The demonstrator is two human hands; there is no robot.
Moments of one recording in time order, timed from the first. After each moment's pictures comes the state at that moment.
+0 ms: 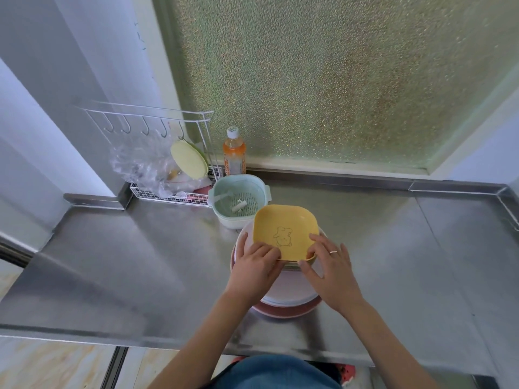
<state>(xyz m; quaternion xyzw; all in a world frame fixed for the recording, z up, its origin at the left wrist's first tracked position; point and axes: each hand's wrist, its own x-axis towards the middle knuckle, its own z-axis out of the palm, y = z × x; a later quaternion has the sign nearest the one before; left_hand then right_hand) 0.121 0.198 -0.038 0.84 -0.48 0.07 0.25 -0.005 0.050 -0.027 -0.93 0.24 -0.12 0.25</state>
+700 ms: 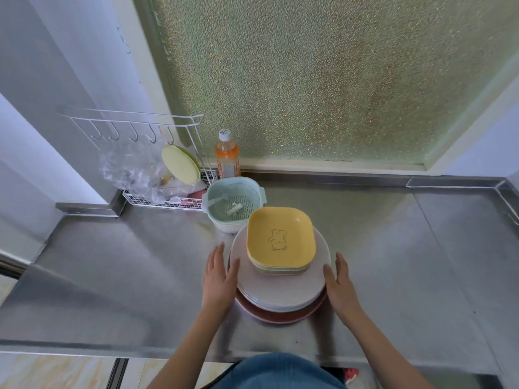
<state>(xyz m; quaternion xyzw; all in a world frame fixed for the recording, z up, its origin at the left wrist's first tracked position) 0.140 0.229 -0.064 0.88 -0.14 -0.20 0.42 -0.022 0.044 -0.051 -0.71 0.46 -0.08 0.52</state>
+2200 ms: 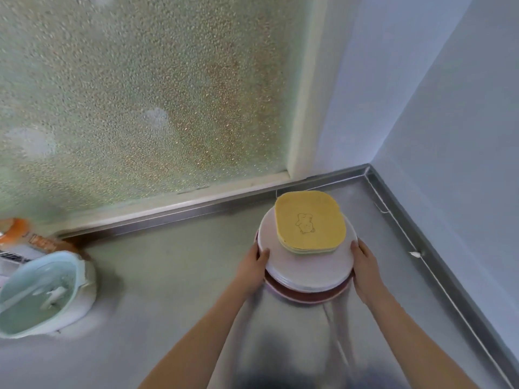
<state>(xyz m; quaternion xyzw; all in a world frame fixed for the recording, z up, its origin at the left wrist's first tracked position) -0.004 -0.189 -0.054 0.76 -0.23 -0.48 0.37 -0.206 -0.322 -0.065 -0.47 0.57 -0.29 0.61</state>
